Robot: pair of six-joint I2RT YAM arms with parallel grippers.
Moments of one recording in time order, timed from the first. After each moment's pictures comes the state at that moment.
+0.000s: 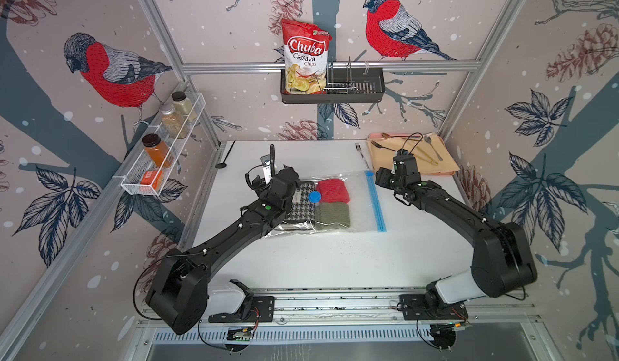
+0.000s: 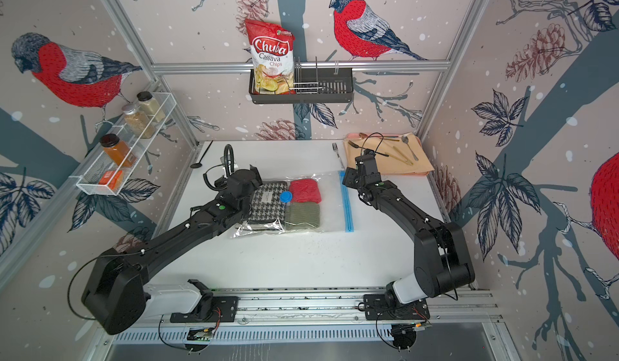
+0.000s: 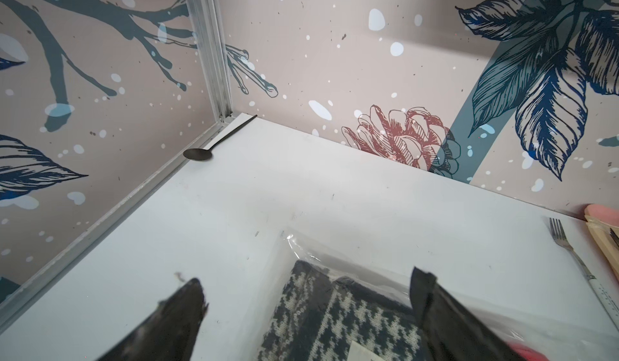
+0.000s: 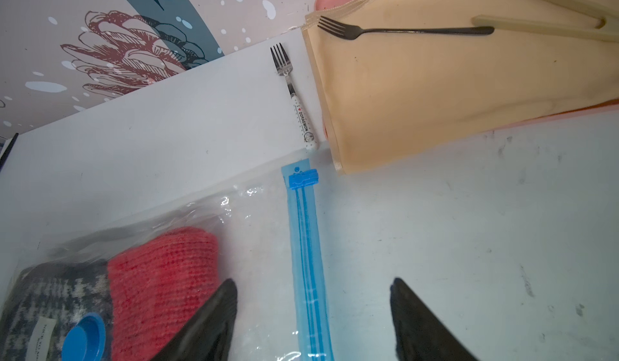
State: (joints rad) left arm -0.55 1.30 0.87 -0.03 -0.78 -0.48; right arm 0.35 1.50 1.00 -0.22 0.09 0.44
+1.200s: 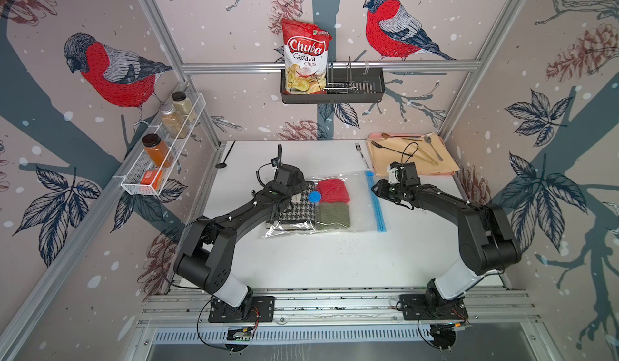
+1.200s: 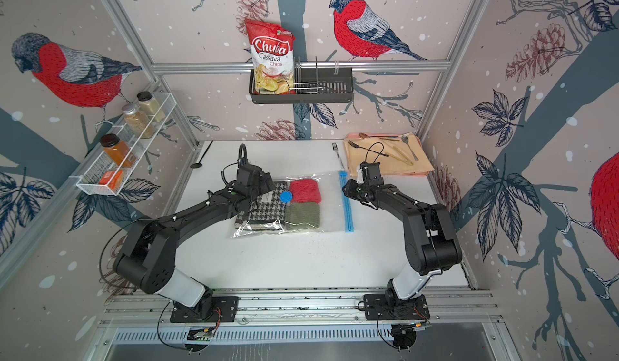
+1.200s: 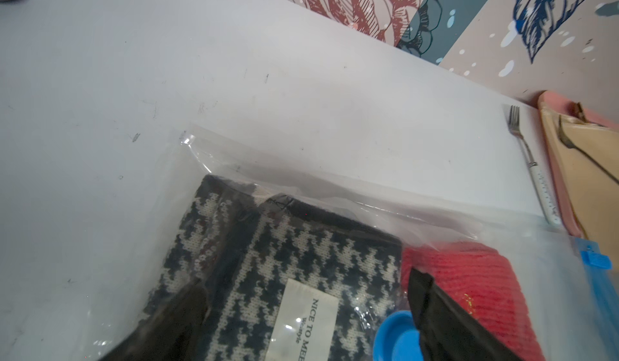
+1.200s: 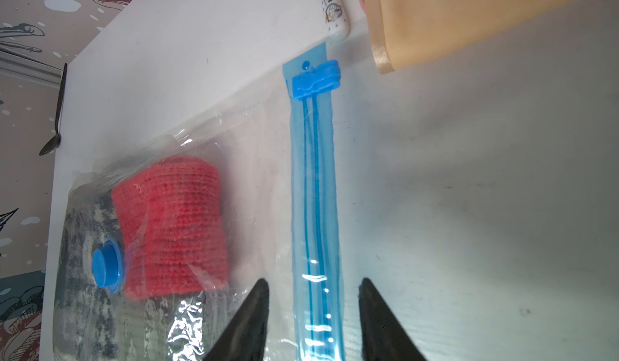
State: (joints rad) left arm -0.45 1.58 0.98 -0.14 -0.33 -0.63; right arm 0.25 1.66 0.94 -0.15 -0.29 0.45
